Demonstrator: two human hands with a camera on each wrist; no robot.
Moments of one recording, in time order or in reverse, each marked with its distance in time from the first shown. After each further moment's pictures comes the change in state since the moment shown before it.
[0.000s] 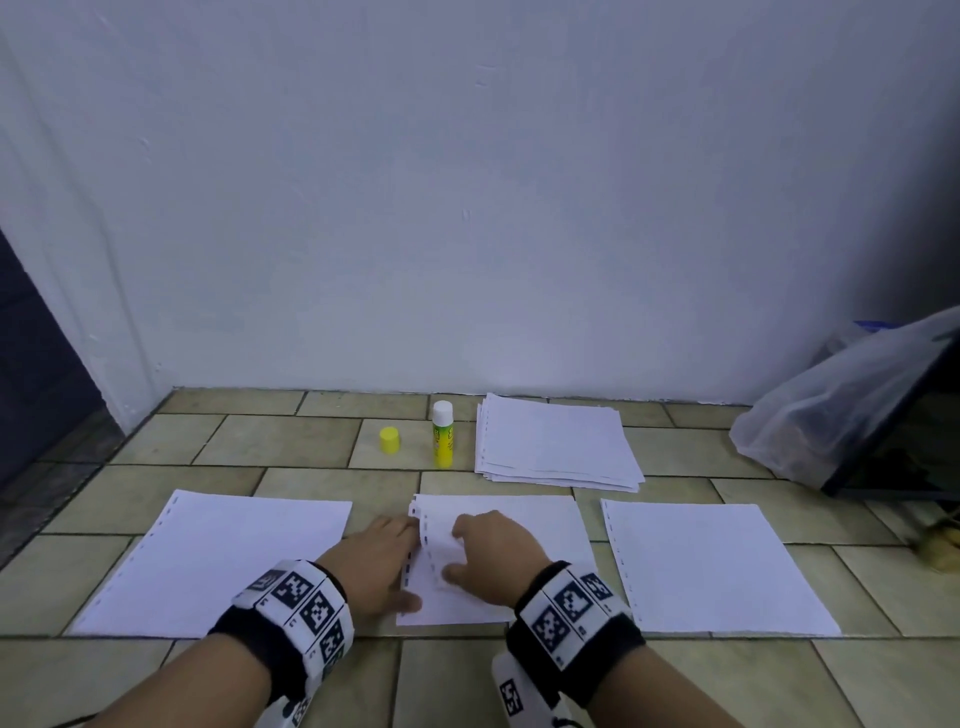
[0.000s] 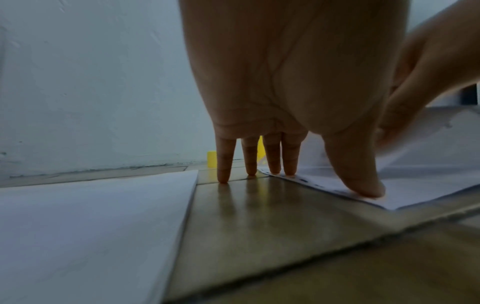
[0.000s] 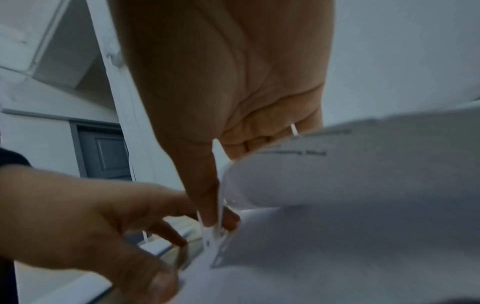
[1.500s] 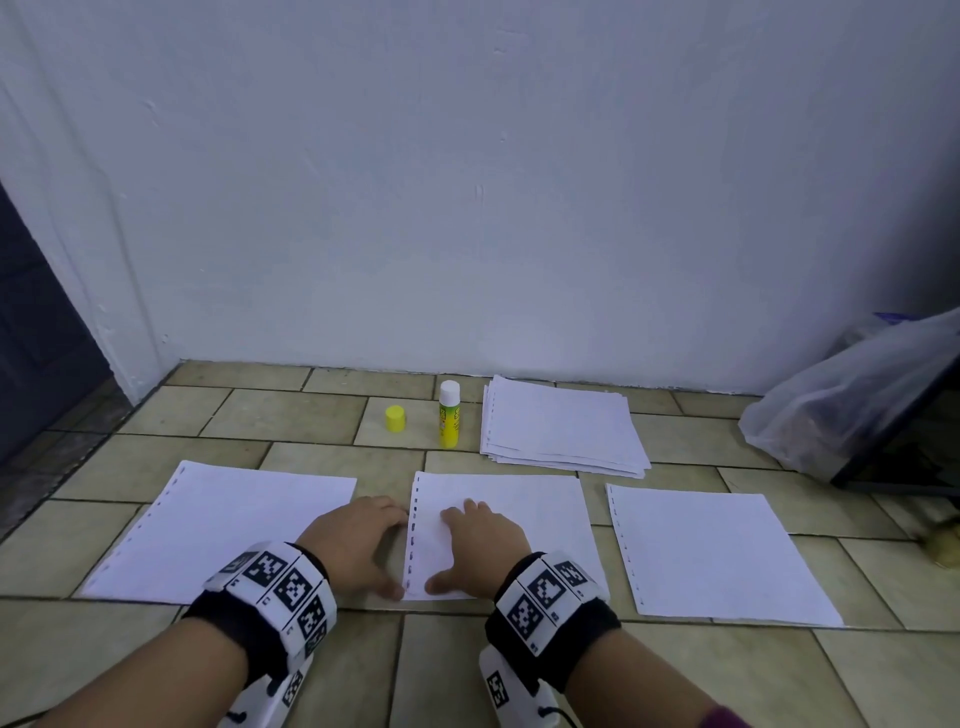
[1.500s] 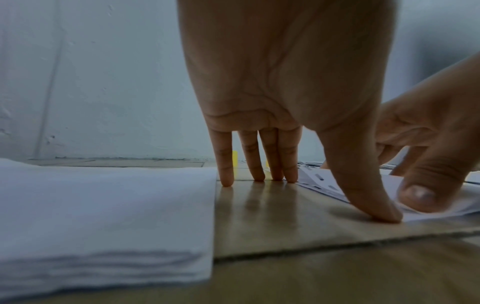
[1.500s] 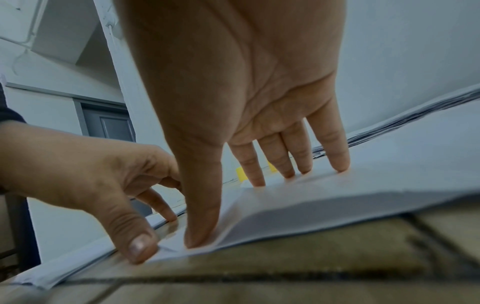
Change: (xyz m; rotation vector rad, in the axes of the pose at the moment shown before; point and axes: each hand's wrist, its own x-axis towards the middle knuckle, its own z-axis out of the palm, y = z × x) left_hand -0.013 -0.014 -0.003 -0.070 0.010 -0.101; right_hand 0.017 -0.004 0.026 -0.081 -0.070 -0.006
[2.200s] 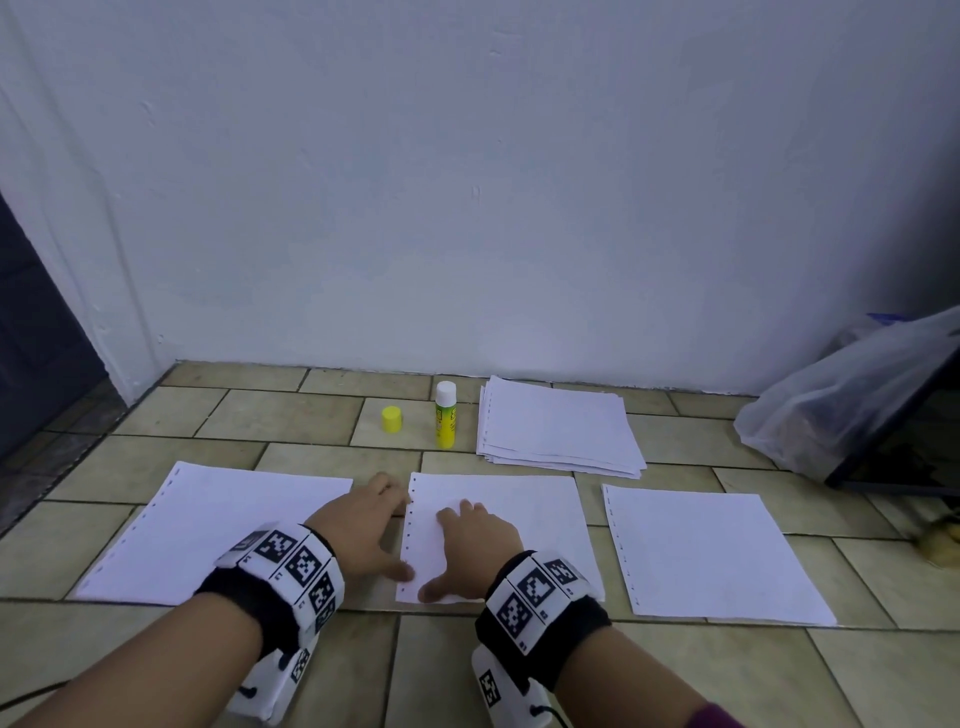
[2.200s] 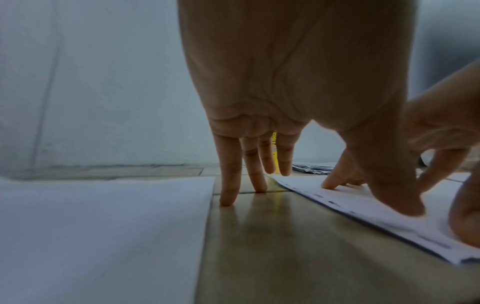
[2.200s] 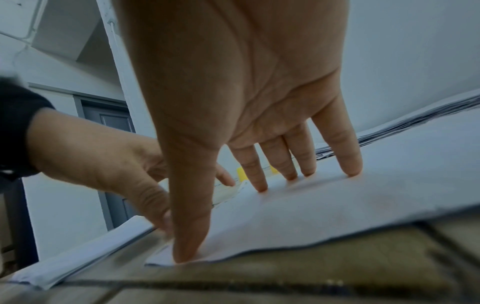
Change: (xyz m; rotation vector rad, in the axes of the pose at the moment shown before) left_hand 0.008 0.008 -0.010 -0.025 -0.020 -0.025; right_hand -0.005 -0.004 -0.004 -0.031 -0.012 0.006
